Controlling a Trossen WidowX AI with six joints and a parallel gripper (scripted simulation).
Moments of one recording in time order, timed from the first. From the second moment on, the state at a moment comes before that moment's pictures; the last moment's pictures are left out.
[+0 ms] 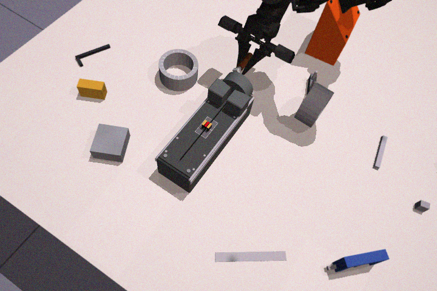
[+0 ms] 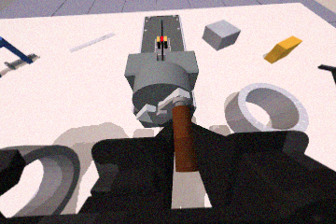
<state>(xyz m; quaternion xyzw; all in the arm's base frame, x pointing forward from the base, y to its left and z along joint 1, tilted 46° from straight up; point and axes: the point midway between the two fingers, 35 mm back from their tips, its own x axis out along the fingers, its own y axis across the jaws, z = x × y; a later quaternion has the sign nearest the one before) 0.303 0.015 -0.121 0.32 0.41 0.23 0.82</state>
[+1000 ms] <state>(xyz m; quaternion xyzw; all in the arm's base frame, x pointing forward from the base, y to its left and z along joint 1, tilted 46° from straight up) 0.303 0.015 -0.121 0.32 0.41 0.23 0.82</state>
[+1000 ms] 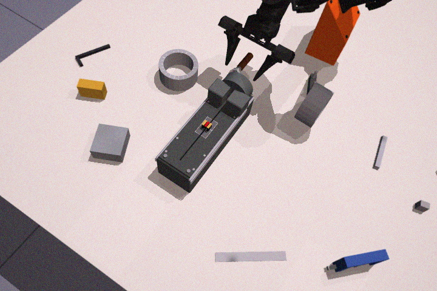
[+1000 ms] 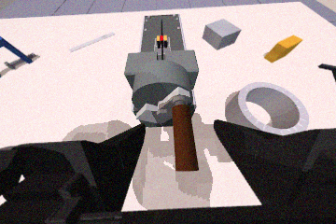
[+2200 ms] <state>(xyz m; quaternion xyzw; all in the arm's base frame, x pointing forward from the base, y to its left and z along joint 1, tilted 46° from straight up) 0.329 -0.059 -0.049 0.33 0.43 0.22 0.81</state>
